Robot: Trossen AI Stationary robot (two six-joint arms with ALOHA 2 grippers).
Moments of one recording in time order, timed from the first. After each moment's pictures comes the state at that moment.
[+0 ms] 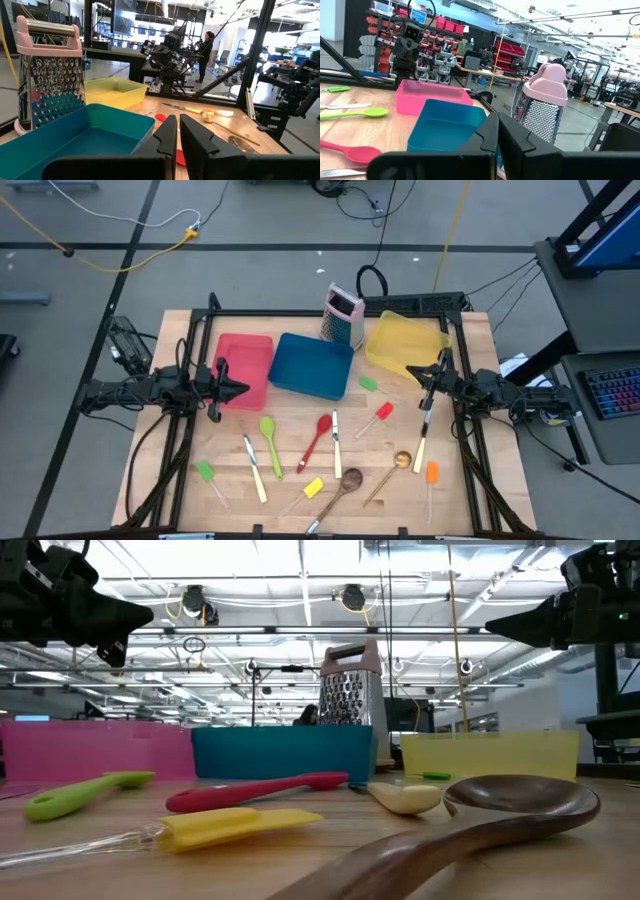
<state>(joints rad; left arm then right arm) 0.01 0.01 0.01 0.08 0.00 -0.13 0.00 0.00 0.02 0.13 0.36 -0.27</state>
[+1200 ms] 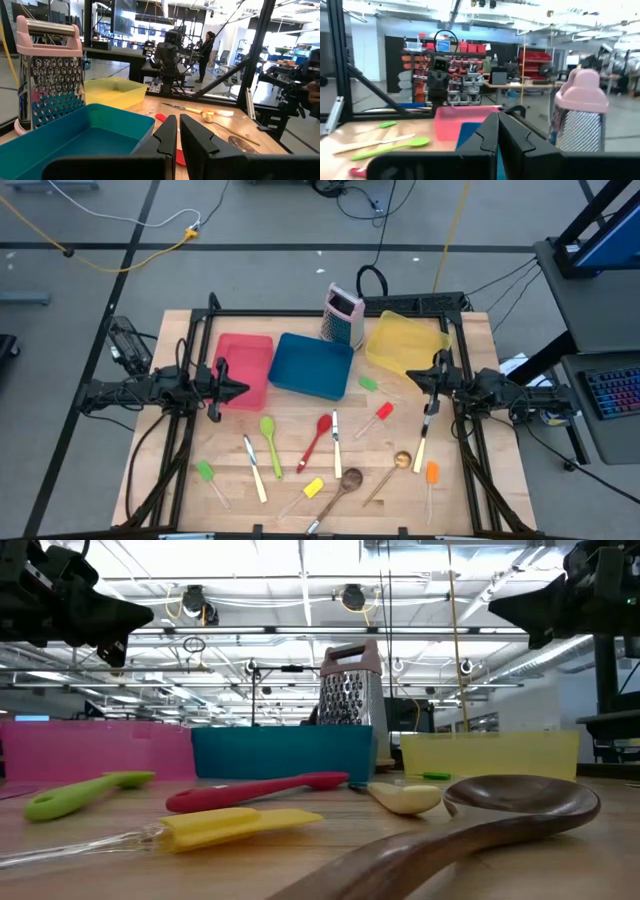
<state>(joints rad) 0.01 0.01 0.01 0.08 0.00 -0.13 0.00 0.02 0.02 0.22 0.23 -0.09</state>
